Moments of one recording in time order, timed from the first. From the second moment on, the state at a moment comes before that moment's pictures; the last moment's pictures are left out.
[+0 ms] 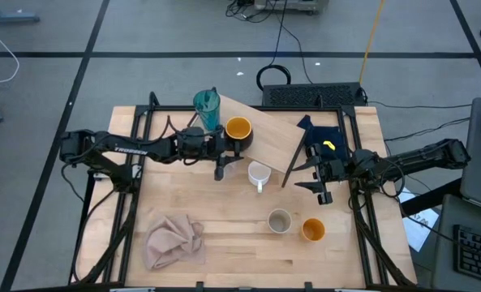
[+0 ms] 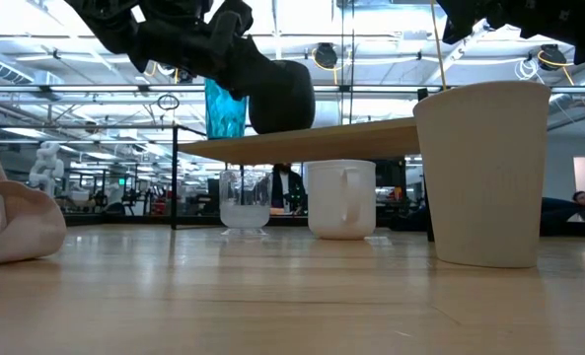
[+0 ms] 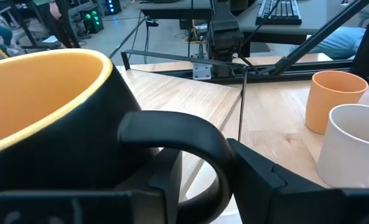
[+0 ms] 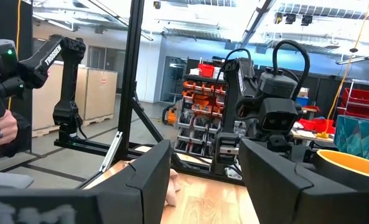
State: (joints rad) left arm 0.18 1.43 0.77 0.42 0.14 0.13; right arm 0.12 0.76 0.27 0.71 -0.08 -0.12
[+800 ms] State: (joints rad) left arm 0.20 1.43 0.77 0.35 0.17 0.13; right arm 0.12 0.76 0.27 0.69 -0.08 -0.12
